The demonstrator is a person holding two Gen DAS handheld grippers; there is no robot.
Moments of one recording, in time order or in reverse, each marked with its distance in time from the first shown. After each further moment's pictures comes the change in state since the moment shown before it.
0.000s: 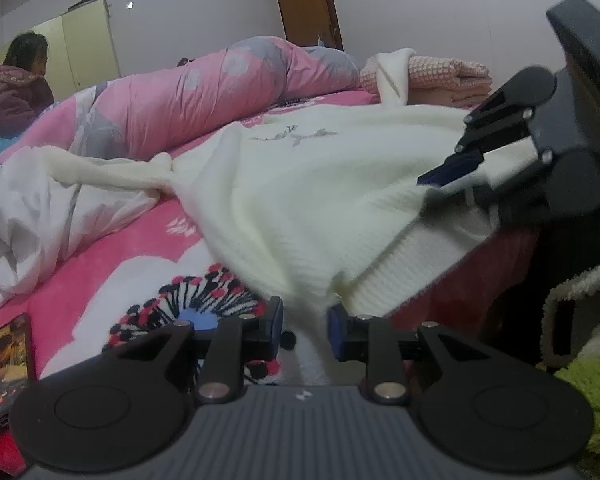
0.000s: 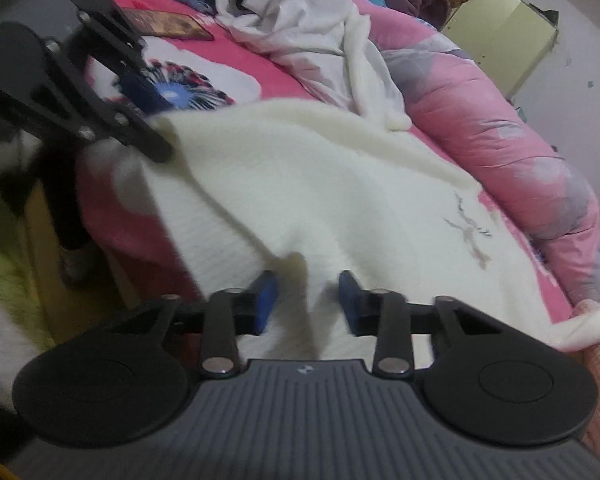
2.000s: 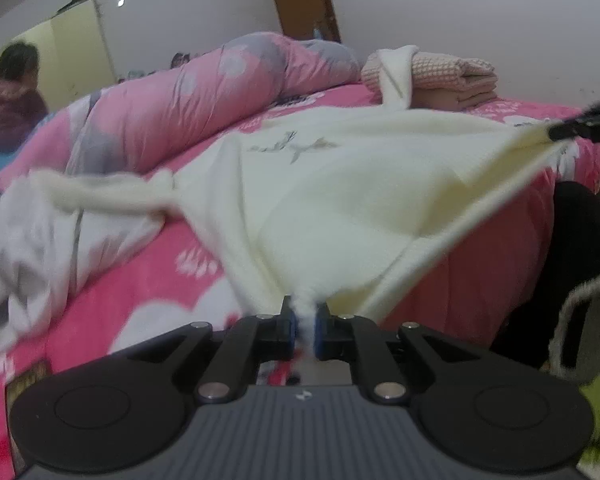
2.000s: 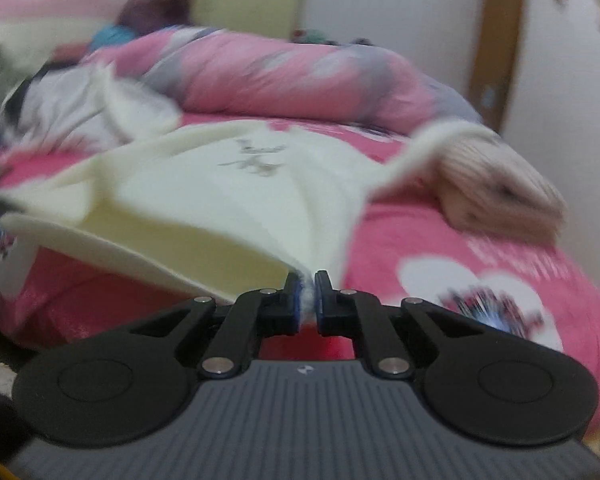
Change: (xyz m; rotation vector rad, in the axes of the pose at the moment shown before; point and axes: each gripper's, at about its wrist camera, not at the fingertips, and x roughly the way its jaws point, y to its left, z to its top) left arm 0.003 0.004 0.044 0.023 0.059 0.006; right arm -0.107 -0.112 -0.118 0.721 0.004 -0.332
